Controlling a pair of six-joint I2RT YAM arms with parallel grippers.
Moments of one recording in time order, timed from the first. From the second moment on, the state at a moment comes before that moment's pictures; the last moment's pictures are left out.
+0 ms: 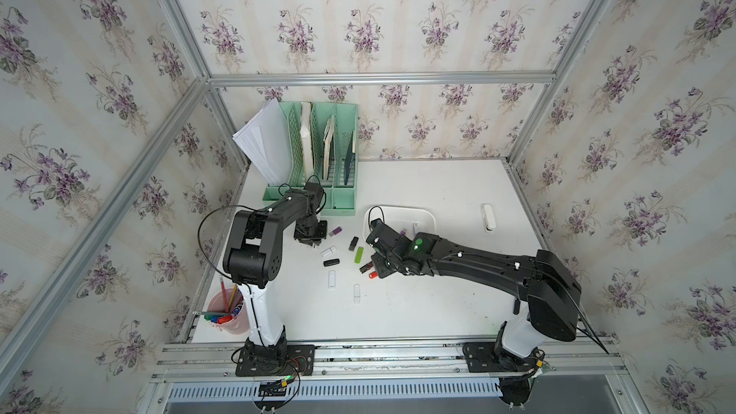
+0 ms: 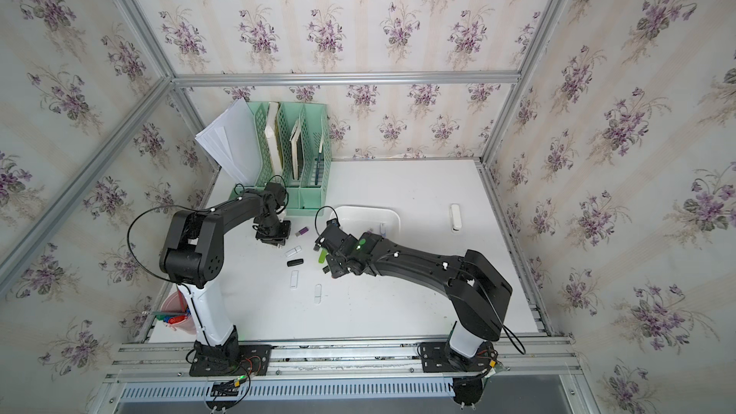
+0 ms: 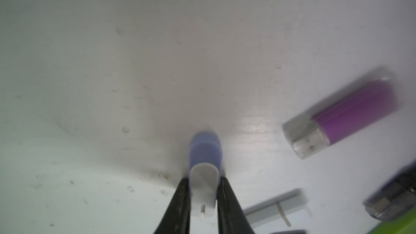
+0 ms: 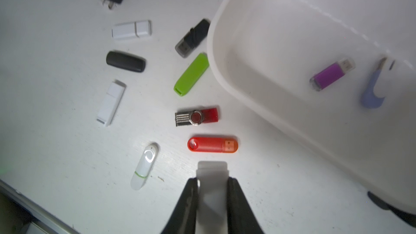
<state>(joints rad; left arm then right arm) -0.17 1.96 1.32 -0.92 0.01 -0.19 1.02 1.65 1.23 -0.65 0.19 0.51</state>
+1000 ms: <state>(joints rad) -0.26 1.84 1.60 -1.17 0.09 -0.25 0.73 2.03 1.43 -0.53 0.17 0.31</state>
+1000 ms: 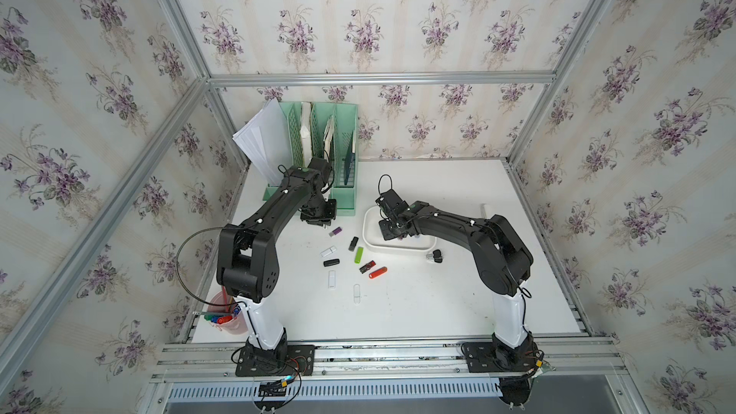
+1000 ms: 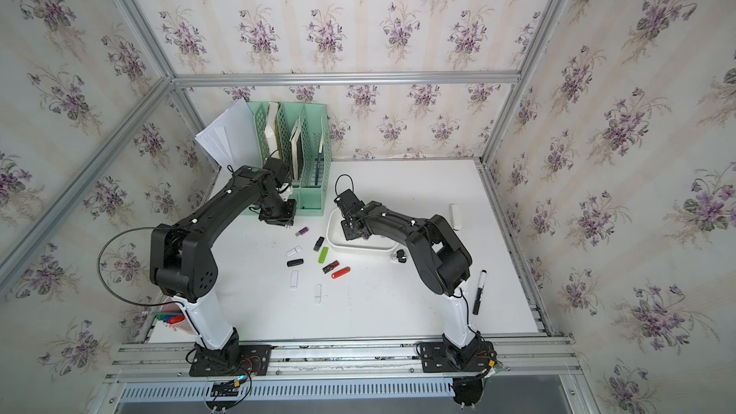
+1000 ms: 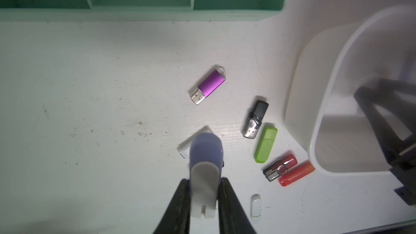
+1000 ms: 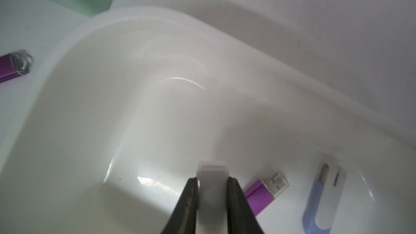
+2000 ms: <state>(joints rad) -0.39 1.88 1.70 -1.23 0.08 -0.30 0.68 2.04 1.34 -0.42 0.16 0.31</state>
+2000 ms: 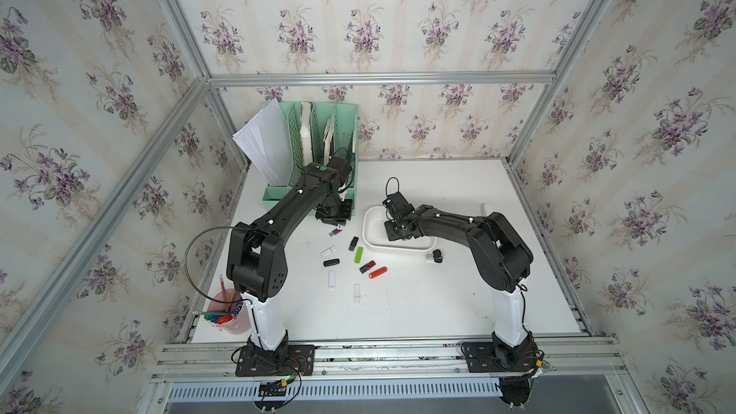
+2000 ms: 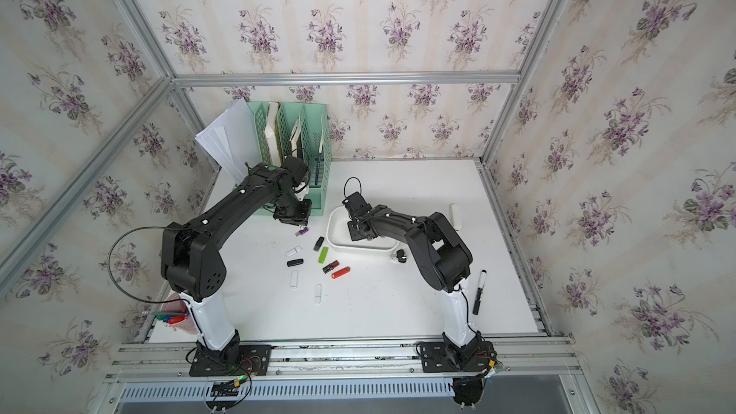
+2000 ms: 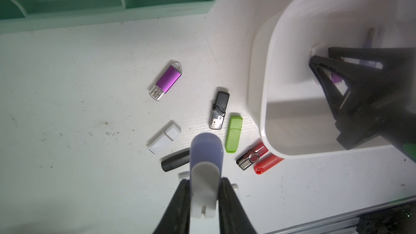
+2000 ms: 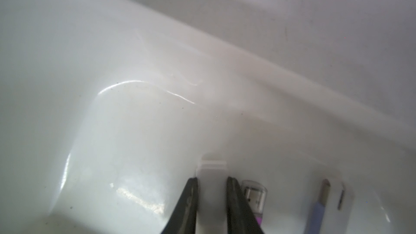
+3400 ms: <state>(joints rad) -0.64 2.12 1.95 -1.27 0.11 -0.37 0.48 1.52 1.05 -0.49 0.31 0.43</state>
